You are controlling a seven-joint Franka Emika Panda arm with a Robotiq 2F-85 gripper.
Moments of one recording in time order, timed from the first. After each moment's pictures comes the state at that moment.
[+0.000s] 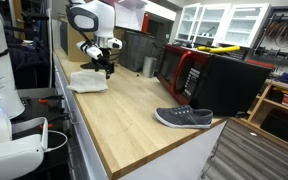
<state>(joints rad) 0.08 -0.27 -0.14 -2.78 0.31 2.61 -0.64</state>
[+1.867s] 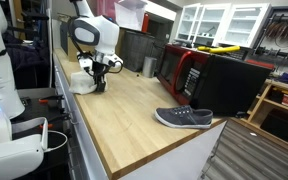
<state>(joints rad) -0.05 -0.12 -0.15 -2.77 0.36 2.57 -0.43</state>
